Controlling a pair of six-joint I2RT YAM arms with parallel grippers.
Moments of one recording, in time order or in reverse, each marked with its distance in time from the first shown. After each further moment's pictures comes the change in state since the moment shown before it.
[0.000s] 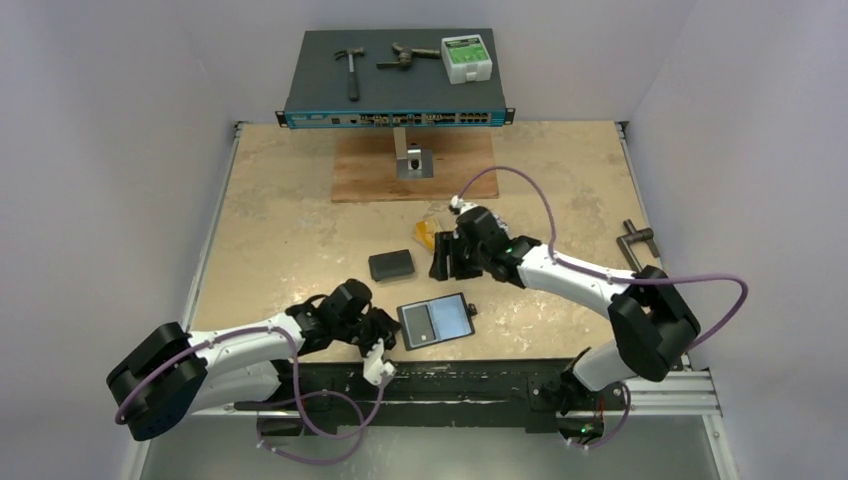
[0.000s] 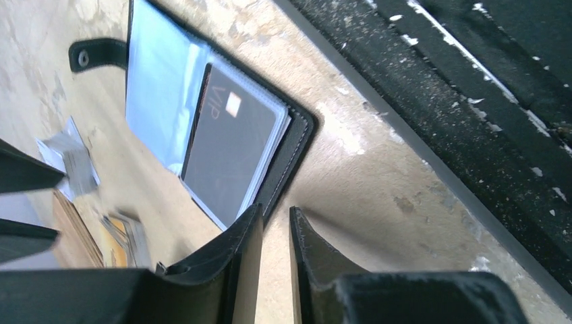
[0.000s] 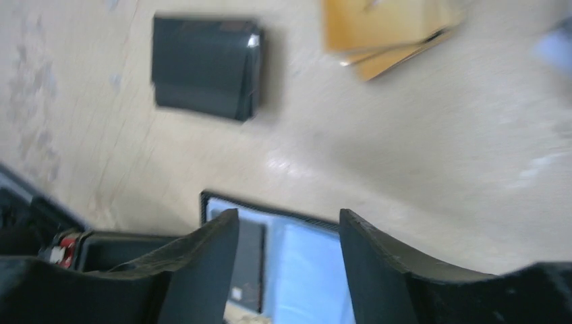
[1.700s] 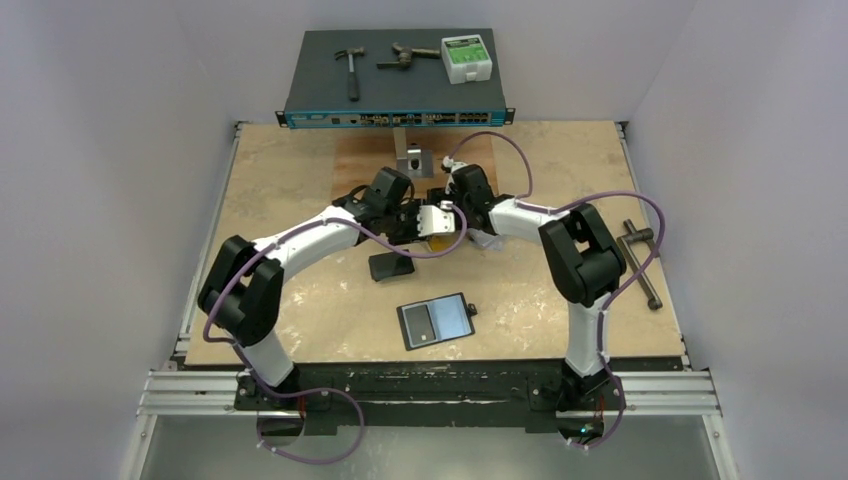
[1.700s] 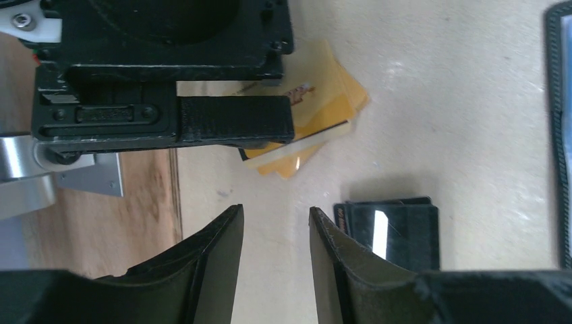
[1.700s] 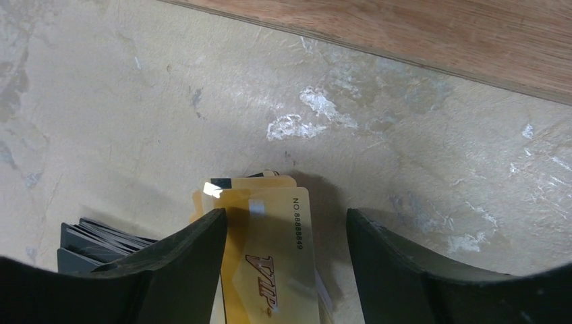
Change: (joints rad) left arm 0.242 0.595 0.917 -0.321 -0.238 -0.663; right arm -0.248 0.509 0.396 0.164 -0.054 -0.226
